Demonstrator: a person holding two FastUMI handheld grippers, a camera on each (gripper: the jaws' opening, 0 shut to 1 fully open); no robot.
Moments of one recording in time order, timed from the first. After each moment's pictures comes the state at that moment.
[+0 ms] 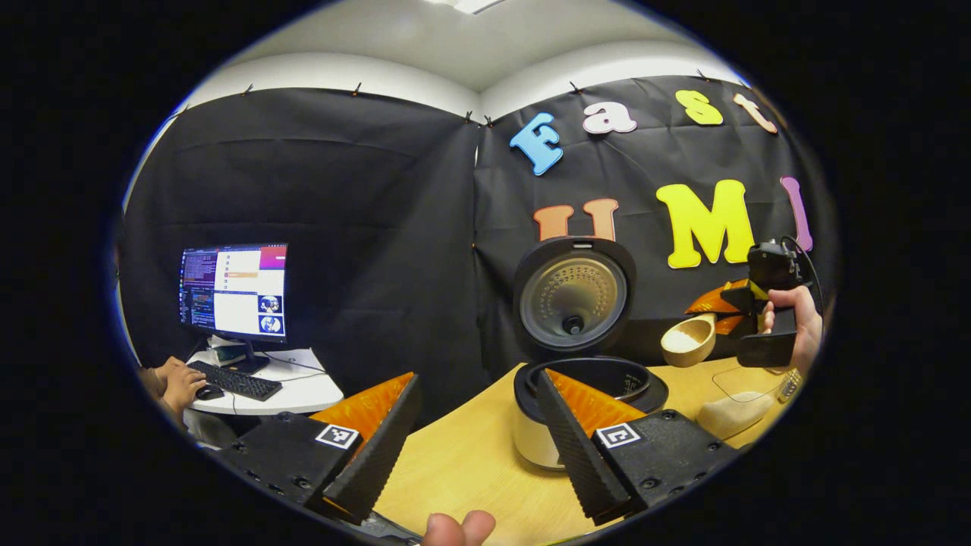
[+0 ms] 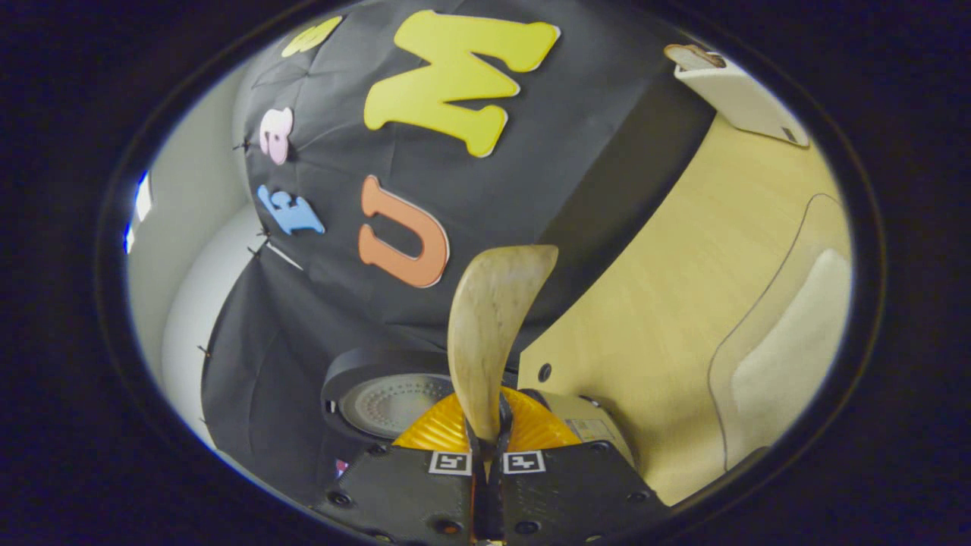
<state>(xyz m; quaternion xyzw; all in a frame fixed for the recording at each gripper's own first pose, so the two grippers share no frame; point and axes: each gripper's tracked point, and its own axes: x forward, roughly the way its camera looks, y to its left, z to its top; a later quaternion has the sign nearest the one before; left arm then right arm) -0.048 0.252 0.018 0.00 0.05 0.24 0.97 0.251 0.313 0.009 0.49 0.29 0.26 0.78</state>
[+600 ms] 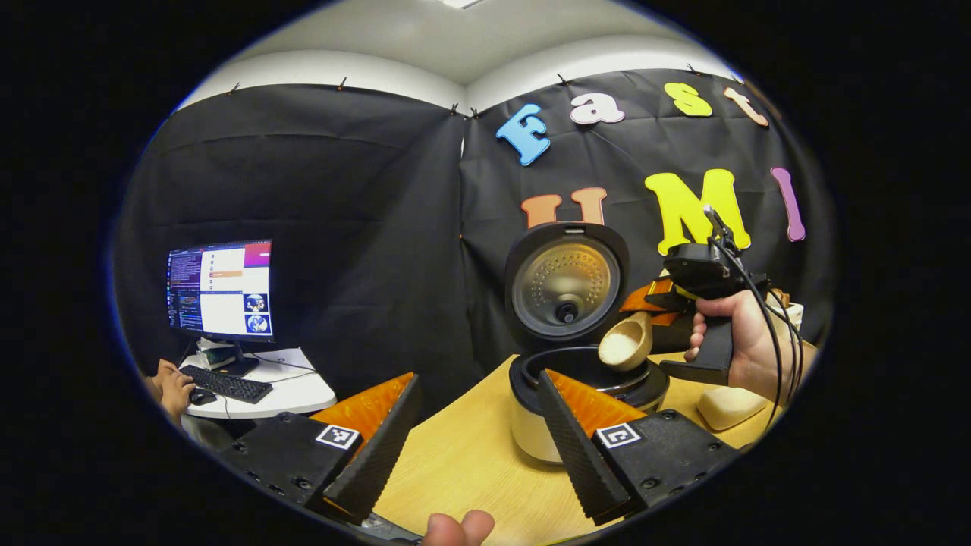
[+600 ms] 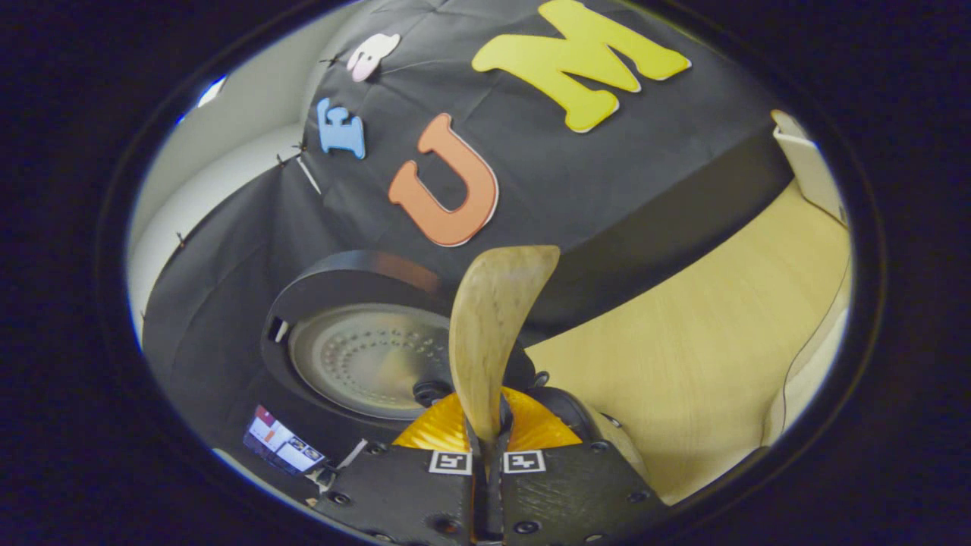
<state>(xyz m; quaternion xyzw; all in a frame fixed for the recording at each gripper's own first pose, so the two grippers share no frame) -0.039 0.255 0.001 0.01 0.07 0.22 0.97 0.259 0.401 -0.002 0.33 0.23 0.28 0.87</state>
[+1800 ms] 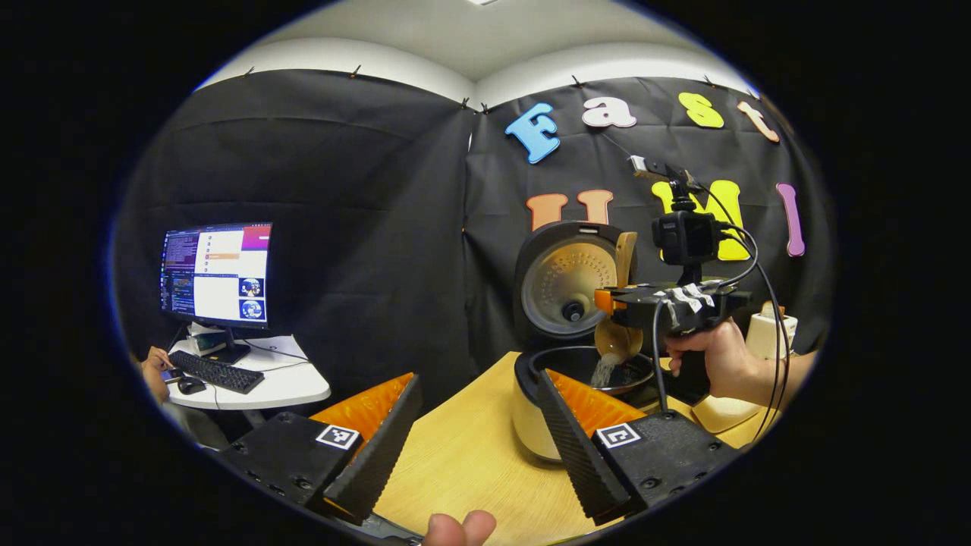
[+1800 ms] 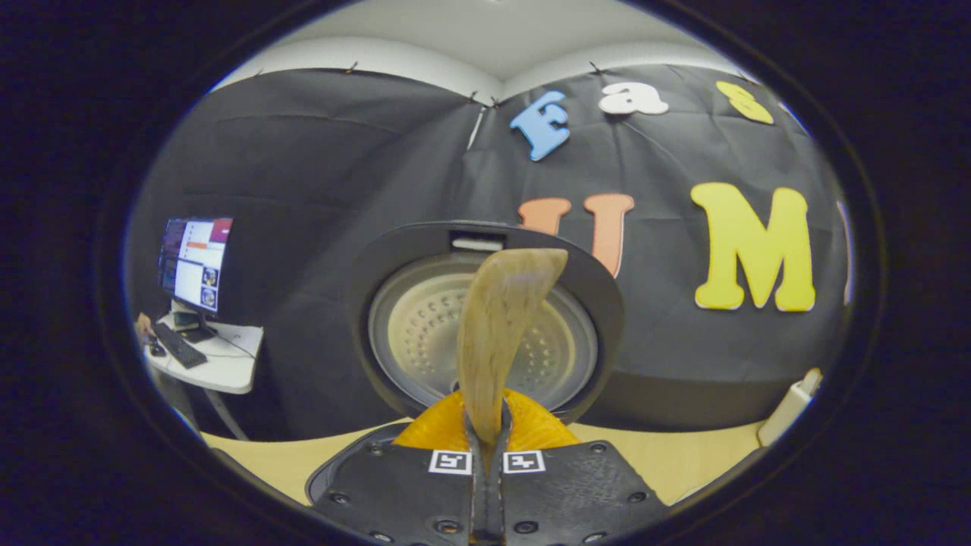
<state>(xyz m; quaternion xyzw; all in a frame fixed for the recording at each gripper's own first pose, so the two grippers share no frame) -0.045 0.275 -0.001 -0.03 0.07 0.21 0.98 0.220 0.462 0.041 -0.06 0.01 0.30 0.95</state>
